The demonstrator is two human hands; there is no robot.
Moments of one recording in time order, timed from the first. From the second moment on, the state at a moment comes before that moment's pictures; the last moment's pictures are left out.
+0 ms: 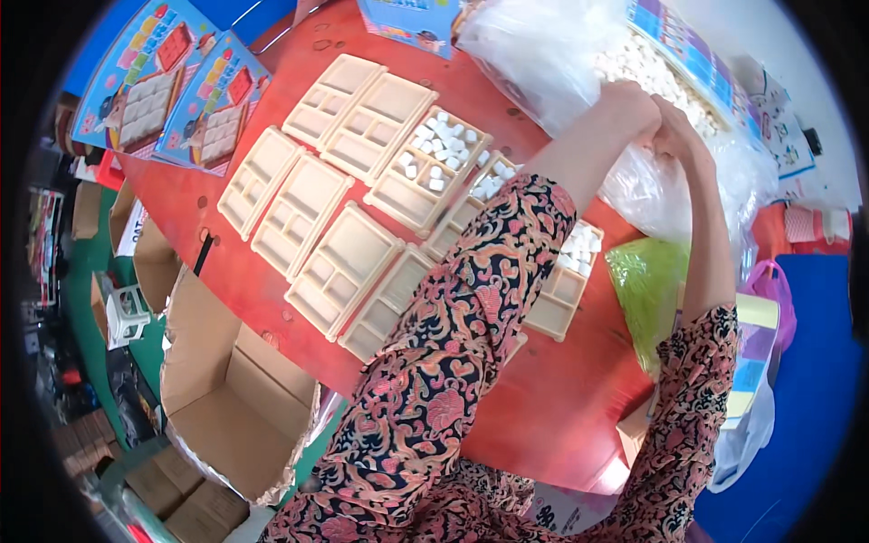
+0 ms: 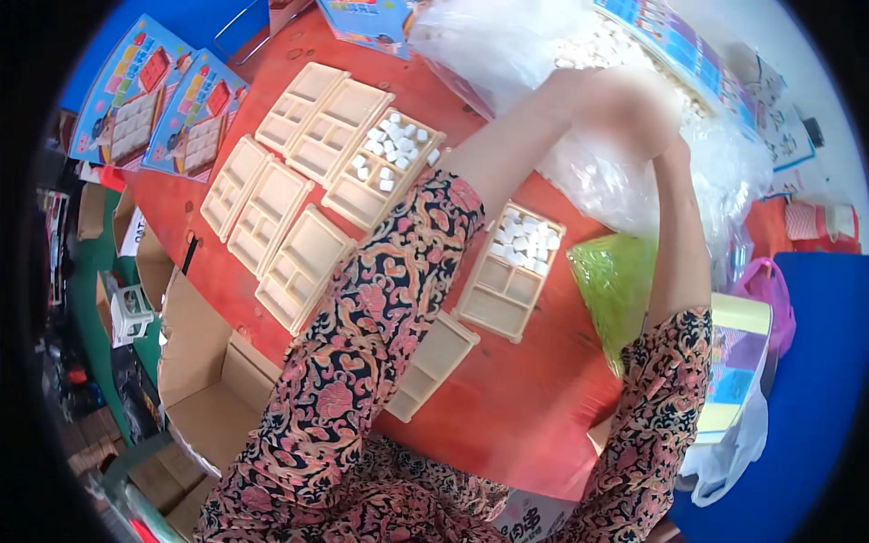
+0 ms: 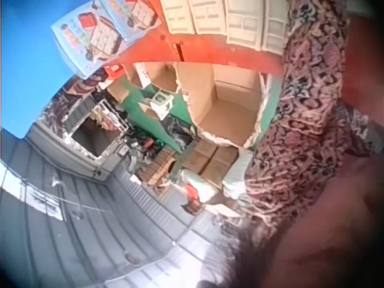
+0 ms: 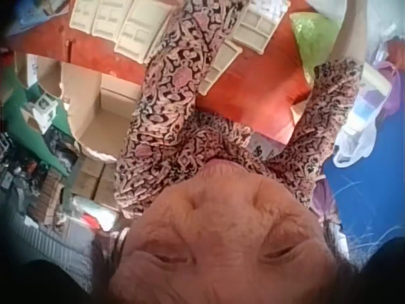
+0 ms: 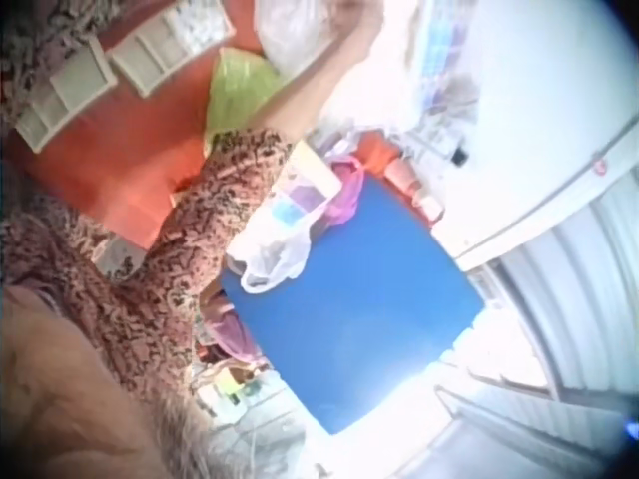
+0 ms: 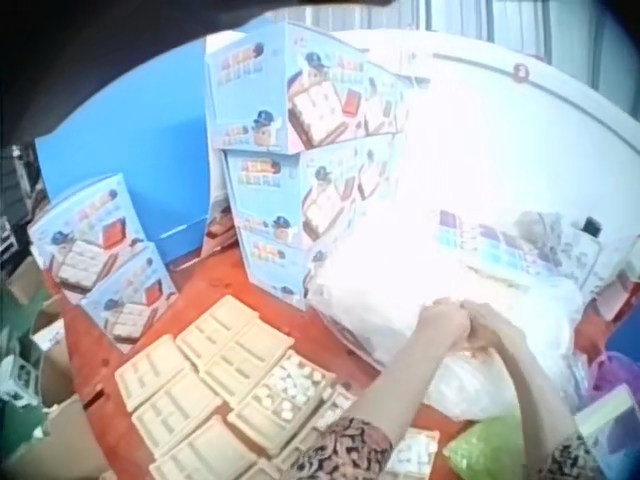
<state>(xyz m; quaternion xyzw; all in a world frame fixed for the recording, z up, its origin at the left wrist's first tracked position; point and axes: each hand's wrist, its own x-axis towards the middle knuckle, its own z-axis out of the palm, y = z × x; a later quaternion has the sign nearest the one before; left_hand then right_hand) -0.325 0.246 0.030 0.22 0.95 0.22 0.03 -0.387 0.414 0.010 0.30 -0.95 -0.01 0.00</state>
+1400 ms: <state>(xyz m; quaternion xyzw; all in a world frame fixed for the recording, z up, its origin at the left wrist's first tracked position) -0.183 0.001 0.037 0.01 0.86 0.51 0.04 -0.239 0.198 0.044 0.23 -0.85 0.45 -0.18</state>
